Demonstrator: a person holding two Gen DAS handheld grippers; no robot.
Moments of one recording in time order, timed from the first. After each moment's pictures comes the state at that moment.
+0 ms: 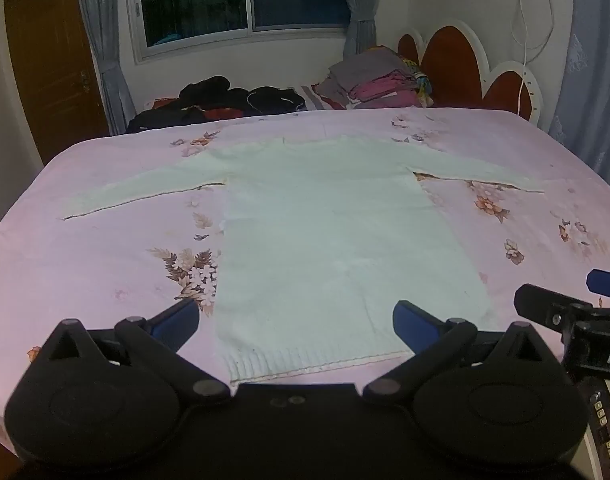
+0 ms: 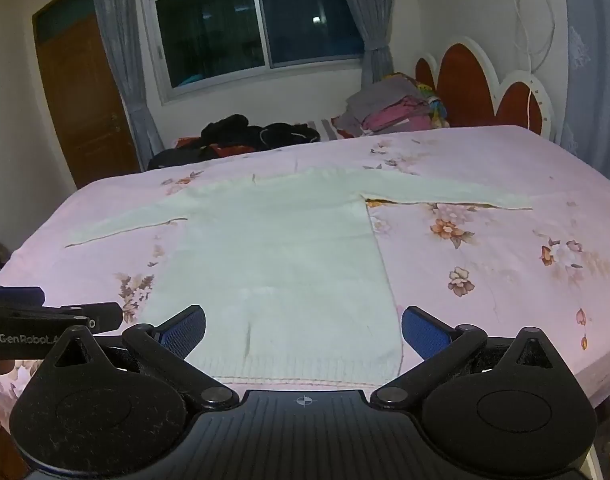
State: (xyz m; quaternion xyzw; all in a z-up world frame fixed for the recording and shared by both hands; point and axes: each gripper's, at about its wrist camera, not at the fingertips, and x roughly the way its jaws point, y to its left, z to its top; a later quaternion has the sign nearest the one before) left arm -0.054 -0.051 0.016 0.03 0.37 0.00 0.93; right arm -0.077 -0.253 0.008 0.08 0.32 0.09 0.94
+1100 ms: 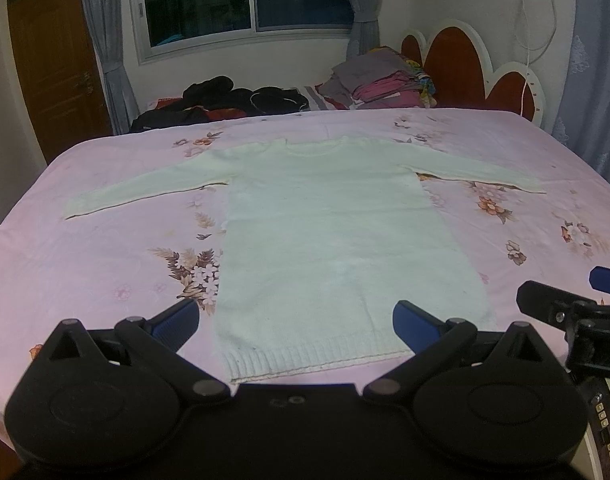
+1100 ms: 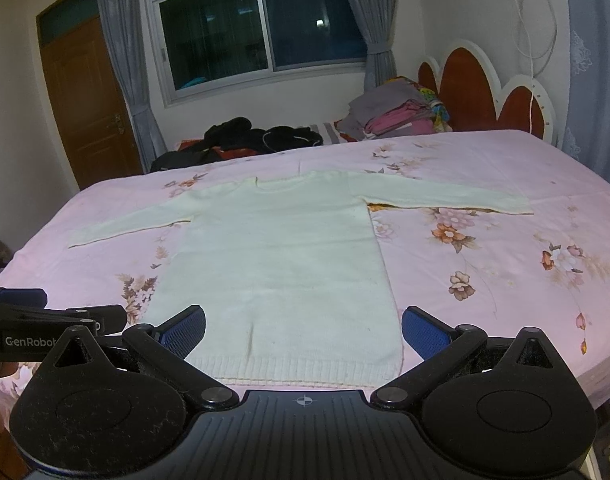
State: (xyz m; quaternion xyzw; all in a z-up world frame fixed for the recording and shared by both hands) left arm -0.055 -0.056 0.016 0.03 0.37 0.00 0.93; right arm -0.078 -0.250 0.010 0.08 0.31 0.09 0.94
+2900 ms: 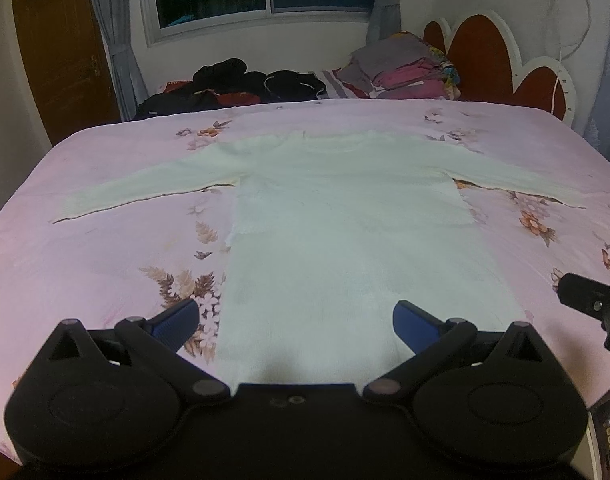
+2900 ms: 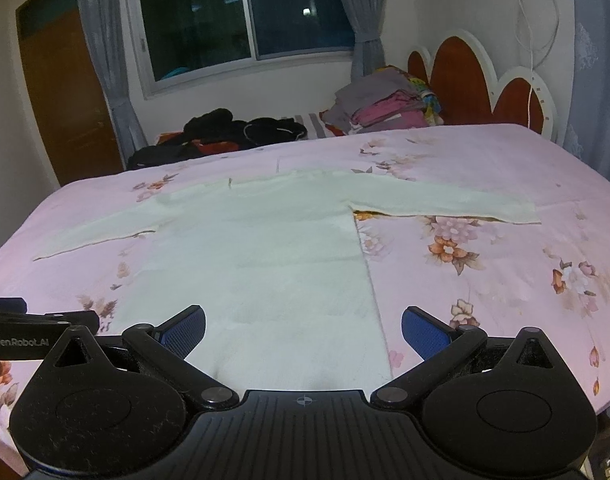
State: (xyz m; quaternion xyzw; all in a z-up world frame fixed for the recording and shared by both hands) left arm 0.040 -0.046 -0.007 0.03 0.40 0.03 0.92; right arm 0.016 -0.264 -0.011 0.07 0.35 0.07 0.93
